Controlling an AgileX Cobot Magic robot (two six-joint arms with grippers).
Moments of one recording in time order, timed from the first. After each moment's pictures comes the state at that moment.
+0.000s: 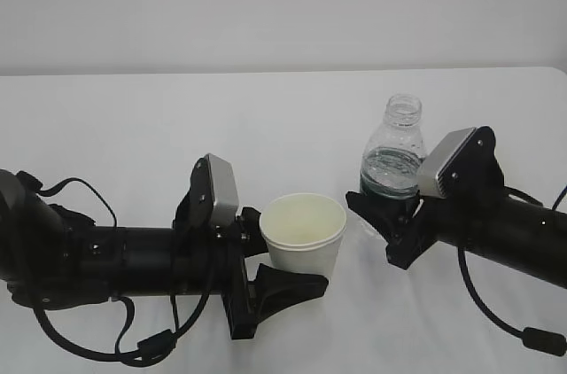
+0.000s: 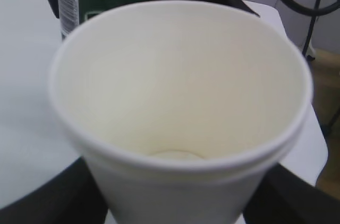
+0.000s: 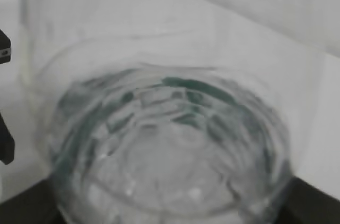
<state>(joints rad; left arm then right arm) -0.54 2.13 -0.74 0.92 -1.14 -0.36 0.19 1.96 -0.54 -0.62 -1.12 -0.04</state>
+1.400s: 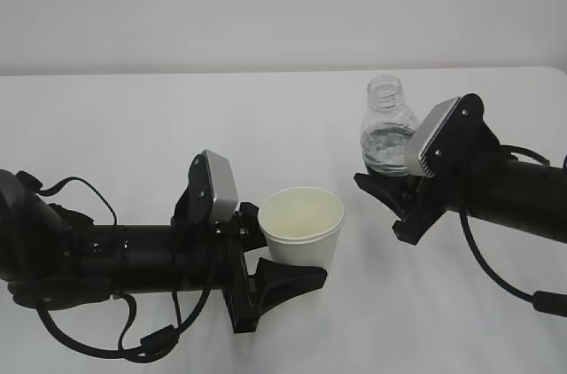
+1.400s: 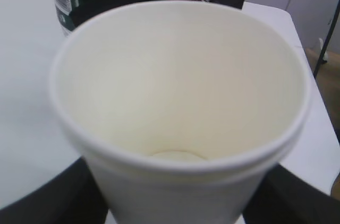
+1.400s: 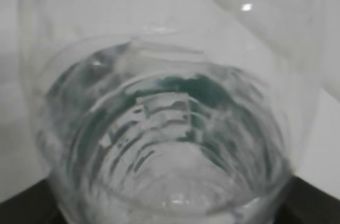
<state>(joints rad) -0.54 2.13 -0.74 0.89 -1.14 -0.34 0.19 1.84 -0.62 -0.66 -0.84 -0.12</state>
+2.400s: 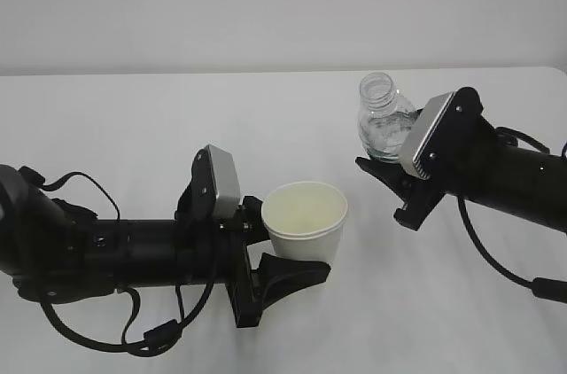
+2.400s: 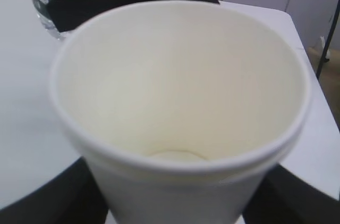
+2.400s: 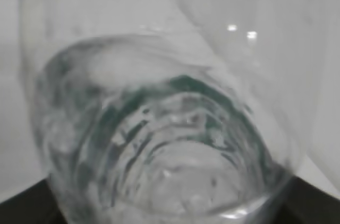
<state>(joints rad) -0.54 2.13 -0.76 0.89 -1.14 -0.32 0.19 1.84 -0.65 -0.60 -0.87 -0.33</state>
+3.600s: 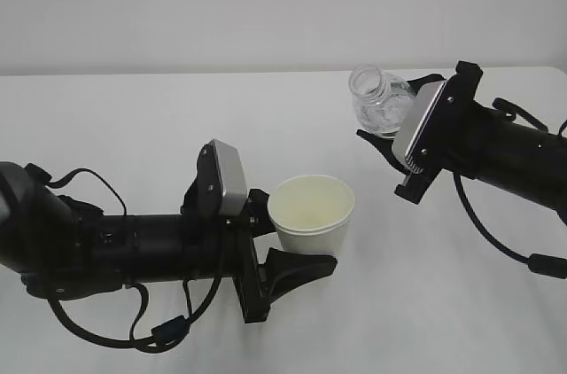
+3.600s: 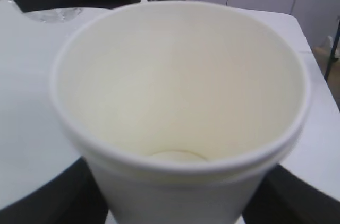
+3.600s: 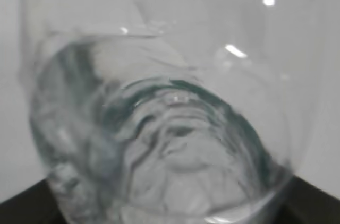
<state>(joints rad) -0.55 2.13 -0.78 0.87 -1.14 -0.28 0.19 1.84 -0.70 -0.55 -0.91 -0.57</state>
